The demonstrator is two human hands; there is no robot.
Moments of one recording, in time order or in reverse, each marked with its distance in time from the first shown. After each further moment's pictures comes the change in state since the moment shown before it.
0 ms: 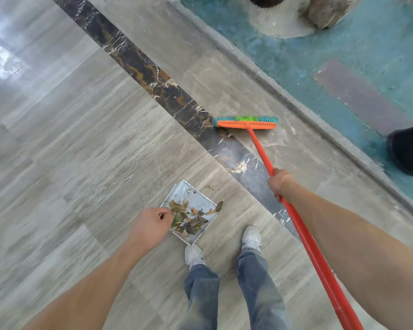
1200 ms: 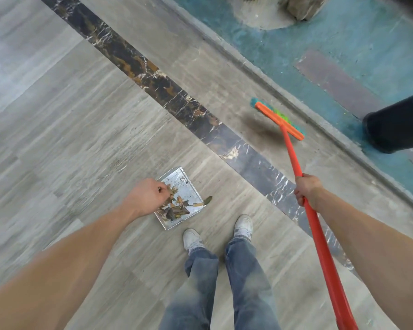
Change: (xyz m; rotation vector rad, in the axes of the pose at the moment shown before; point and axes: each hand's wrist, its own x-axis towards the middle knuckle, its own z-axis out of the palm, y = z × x) left_hand 0.010 -0.031 -0.025 0.254 -0.140 0.160; right_hand -0.081 0.093 -0.008 0.433 0.119 0.249
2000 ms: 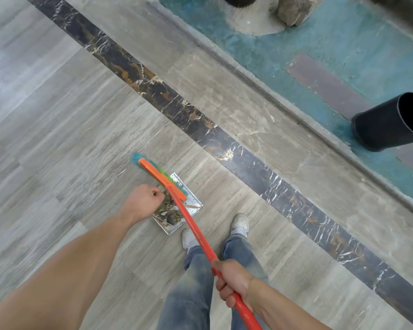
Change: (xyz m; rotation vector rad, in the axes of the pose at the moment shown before) left_hand -0.019 0.005 -0.003 -0.030 0.041 -0.034; right_hand -0.241 0.078 0.094 0.084 -0.766 0.331
